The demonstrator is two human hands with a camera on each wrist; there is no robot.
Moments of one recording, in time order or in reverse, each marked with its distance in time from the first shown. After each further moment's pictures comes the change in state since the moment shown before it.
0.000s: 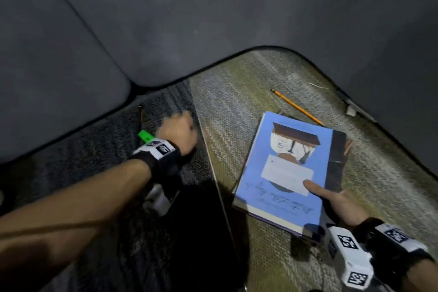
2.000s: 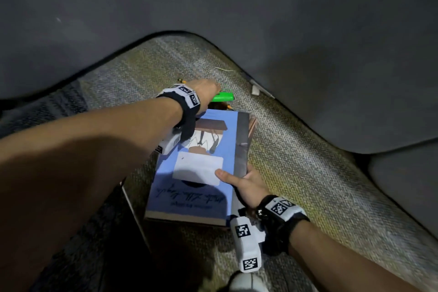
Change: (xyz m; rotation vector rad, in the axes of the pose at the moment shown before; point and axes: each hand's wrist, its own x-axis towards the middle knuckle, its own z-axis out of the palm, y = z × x) left_hand 0.076 0.262 0.027 0.313 -0.185 0.877; right_hand 0.034 0.037 -0.011 0.333 -0.005 -0.161
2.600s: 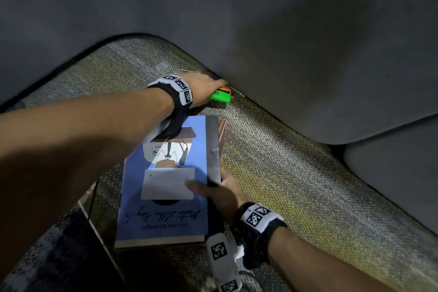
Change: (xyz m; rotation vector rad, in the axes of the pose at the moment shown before) left_hand 0.058 0.047 -0.024 0.206 0.030 0.229; right_hand 0.009 0.005 -0.003 0.216 -0.028 0.034
